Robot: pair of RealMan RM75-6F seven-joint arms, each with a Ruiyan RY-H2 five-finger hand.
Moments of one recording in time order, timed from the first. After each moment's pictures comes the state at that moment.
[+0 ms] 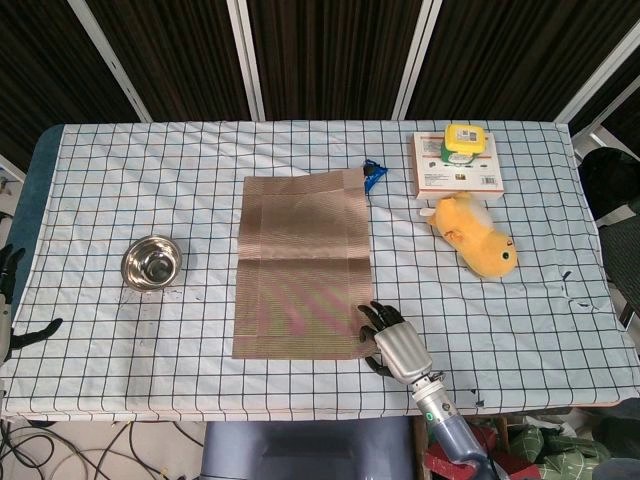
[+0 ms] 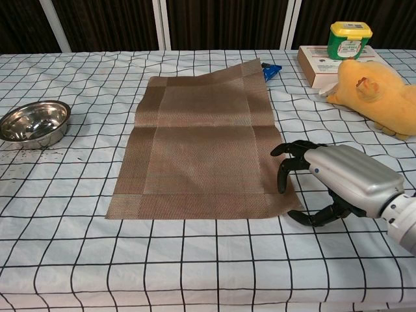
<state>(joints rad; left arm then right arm) -0.13 -1.14 -0.16 -1.69 1.30 1.47 0.08 0.39 -1.75 0.03 -1.39 -1.53 1.21 -0.28</state>
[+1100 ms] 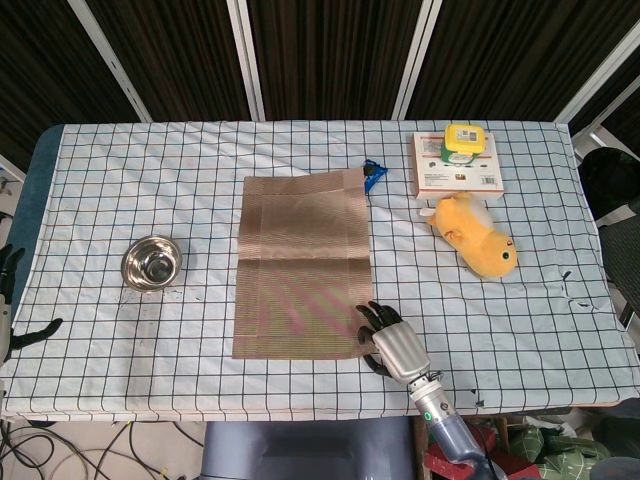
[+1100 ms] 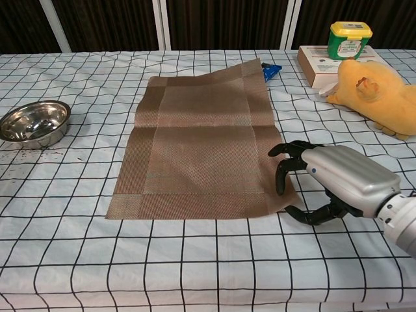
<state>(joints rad) -0.13 -1.14 -0.16 -1.69 1.30 1.47 0.08 0.40 -1.76 0.03 -1.39 -1.52 1.21 -0.28</state>
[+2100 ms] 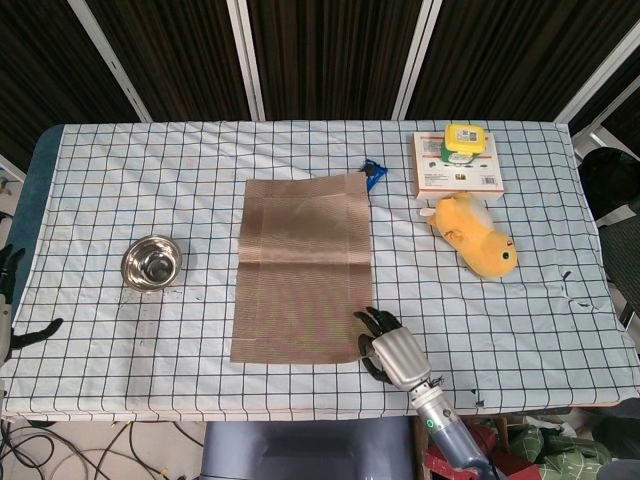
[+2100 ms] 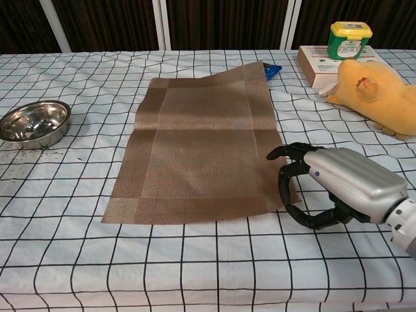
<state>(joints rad) -0.13 -1.14 -0.16 -1.69 1.30 1.47 0.08 0.38 -1.72 0.00 -1.45 -1.56 1.24 -0.26</state>
